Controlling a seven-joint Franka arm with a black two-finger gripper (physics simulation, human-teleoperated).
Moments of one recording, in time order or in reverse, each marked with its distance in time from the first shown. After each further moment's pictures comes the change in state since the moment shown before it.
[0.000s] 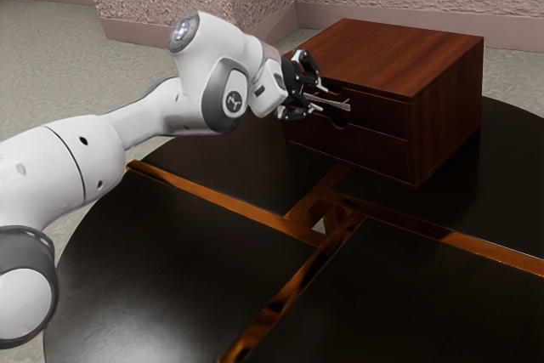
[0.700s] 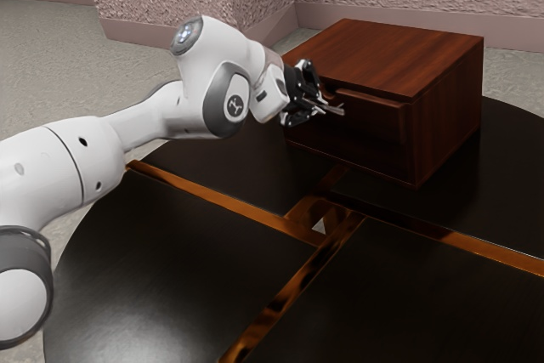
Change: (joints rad) arm 0.000 -0.018 -0.002 -0.039 -0.001 -0.010 -0.002
